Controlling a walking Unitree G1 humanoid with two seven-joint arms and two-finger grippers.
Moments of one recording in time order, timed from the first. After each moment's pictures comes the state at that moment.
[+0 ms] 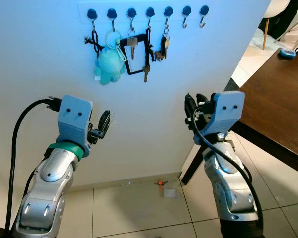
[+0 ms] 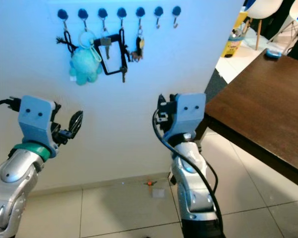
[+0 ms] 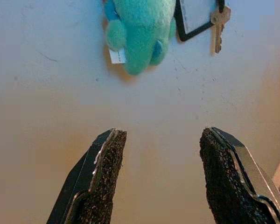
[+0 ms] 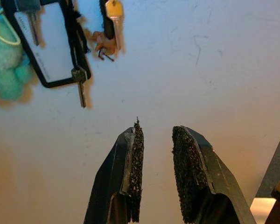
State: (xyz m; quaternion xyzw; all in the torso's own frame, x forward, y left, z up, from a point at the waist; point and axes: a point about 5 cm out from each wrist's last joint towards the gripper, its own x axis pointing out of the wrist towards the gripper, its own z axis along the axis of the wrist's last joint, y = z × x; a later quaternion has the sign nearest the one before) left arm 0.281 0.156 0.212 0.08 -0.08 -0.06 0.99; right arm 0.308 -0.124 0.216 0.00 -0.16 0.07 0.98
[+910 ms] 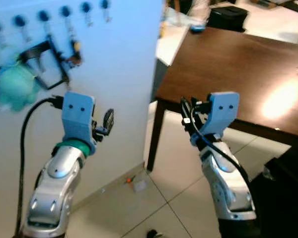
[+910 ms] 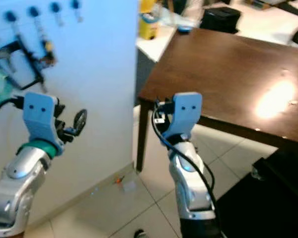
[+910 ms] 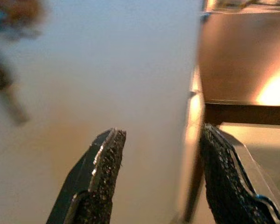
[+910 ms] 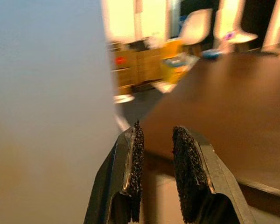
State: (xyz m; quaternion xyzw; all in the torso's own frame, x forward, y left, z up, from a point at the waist) left arm 0.286 0.138 0.217 0.03 -0.07 -0.07 0.99; right arm 0.311 -0.127 0.212 0.03 -0.14 0.07 0.99
